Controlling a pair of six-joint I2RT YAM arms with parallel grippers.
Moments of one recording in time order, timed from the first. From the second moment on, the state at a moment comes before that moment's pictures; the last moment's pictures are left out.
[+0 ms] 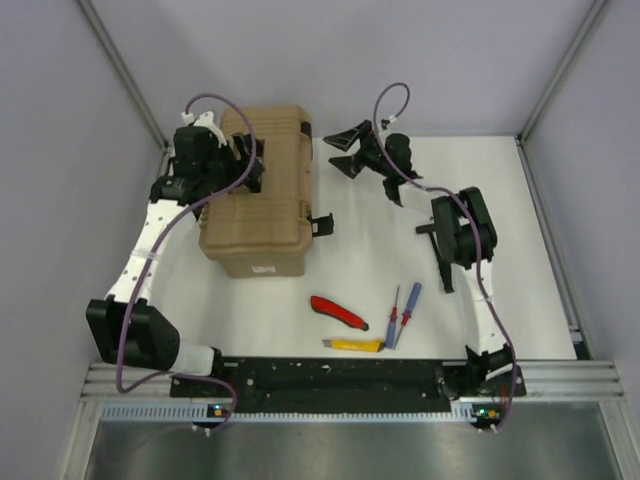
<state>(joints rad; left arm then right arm) -0.12 1.43 1.38 -0.49 0.16 -0.42 0.36 2.35 1.67 0.66 -0.54 1.37</state>
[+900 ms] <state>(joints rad) -0.02 1.51 1.42 -0.46 0.01 -0.47 0.40 2.73 2.08 0.90 -0.55 1.64</state>
